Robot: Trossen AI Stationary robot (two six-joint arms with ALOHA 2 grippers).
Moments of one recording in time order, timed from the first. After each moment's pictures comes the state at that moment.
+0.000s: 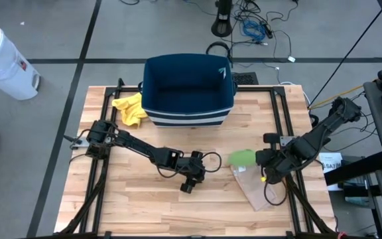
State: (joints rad) left arm -0.23 1.98 1.19 -0.04 0.01 0.16; right arm 0.66 1.12 1.02 -1.29 0.34 0.64
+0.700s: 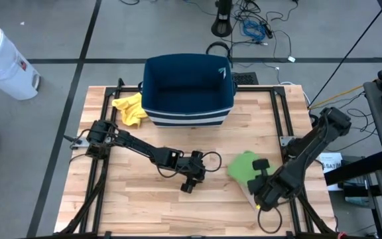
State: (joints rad) left arm -0.22 1.98 1.19 -0.03 0.01 0.14; right arm 0.81 1.45 1.02 -1.04 0.17 0.64
